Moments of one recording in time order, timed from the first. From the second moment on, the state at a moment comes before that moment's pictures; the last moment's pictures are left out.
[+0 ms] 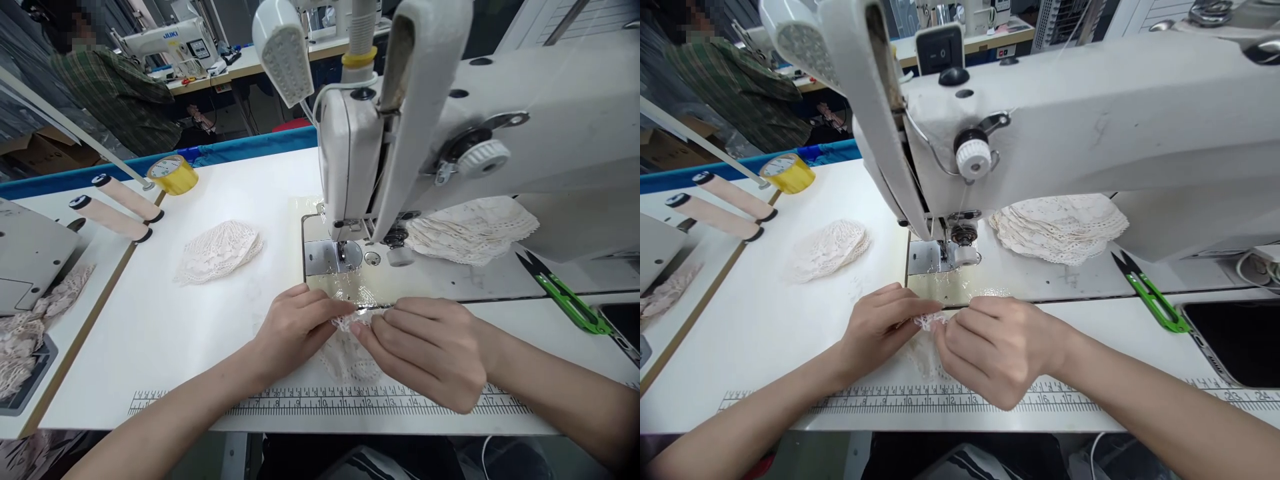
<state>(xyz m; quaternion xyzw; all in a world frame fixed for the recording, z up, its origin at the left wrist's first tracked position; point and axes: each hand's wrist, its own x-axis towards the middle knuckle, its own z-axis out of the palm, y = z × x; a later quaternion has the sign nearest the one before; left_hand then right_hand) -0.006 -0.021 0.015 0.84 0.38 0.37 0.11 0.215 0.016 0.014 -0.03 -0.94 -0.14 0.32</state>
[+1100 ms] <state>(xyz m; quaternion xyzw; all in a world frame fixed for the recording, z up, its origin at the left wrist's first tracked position) 0.002 -0.006 0.005 0.88 0.42 0.18 -0.14 0.202 0.033 0.006 -0.34 -0.91 -0.11 0.20</state>
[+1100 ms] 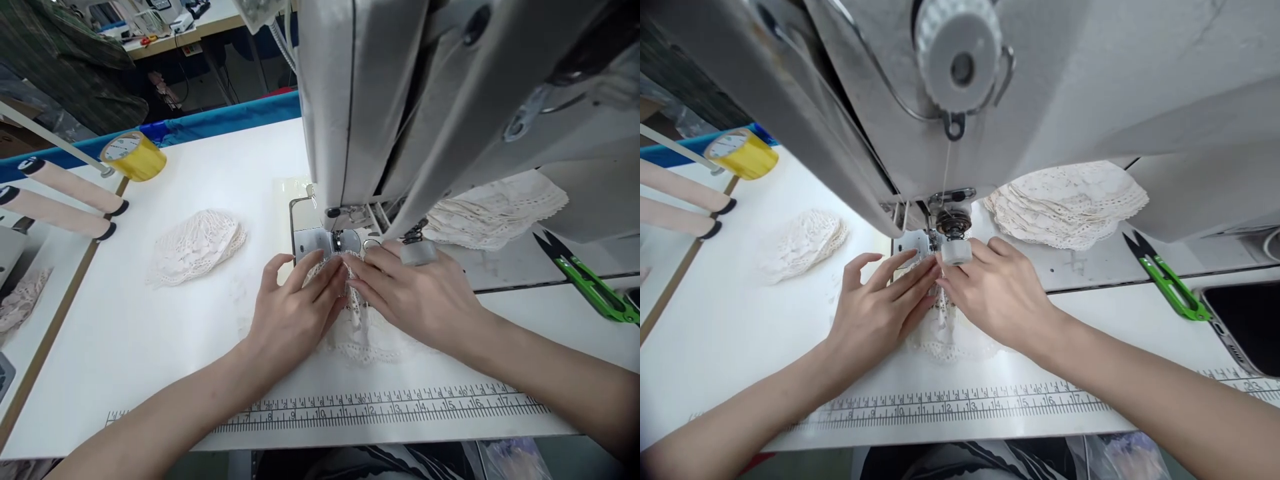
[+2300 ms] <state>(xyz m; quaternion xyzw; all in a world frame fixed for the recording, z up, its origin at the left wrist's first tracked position) 0.001 0.003 0.003 0.86 0.46 0.17 -0.12 0.202 0.045 -0.002 -0.35 -0.90 -0.20 0.15</state>
